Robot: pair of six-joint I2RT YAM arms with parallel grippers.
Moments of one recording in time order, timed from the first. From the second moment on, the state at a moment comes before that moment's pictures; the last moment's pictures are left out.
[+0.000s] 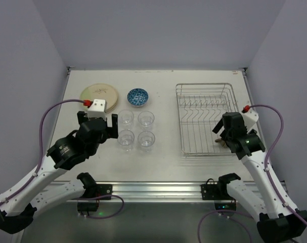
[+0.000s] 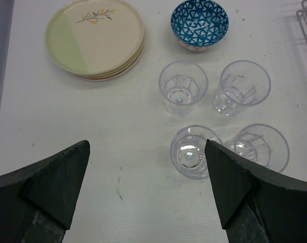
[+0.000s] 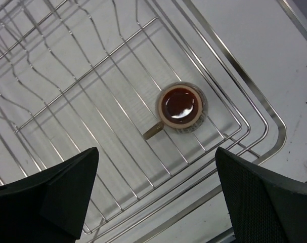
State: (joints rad) left arm -0.82 0.77 0.99 -0.79 -0.68 -0.36; right arm 0.27 0.80 0.84 -0.90 0.54 0.73
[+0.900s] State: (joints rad) left arm -0.86 0.66 0.84 -0.70 -0.62 -0.34; right arm 0.13 1.14 0.76 -0.77 0.57 0.86
